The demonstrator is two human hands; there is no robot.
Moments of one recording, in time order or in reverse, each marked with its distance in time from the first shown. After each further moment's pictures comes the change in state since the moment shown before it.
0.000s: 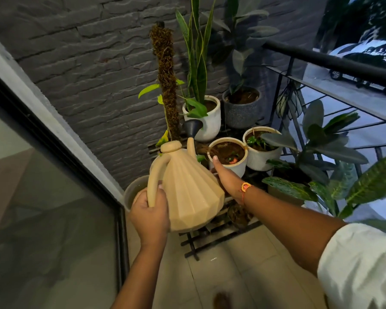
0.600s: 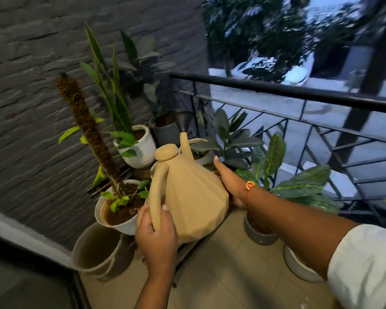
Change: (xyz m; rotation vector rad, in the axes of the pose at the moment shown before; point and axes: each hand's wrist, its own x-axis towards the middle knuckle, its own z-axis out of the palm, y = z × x) left_hand -0.122 0.058 0.043 -0.095 -0.362 0.216; right_hand -0.157 0.058 -0.137 0.495 0.196 -0.017
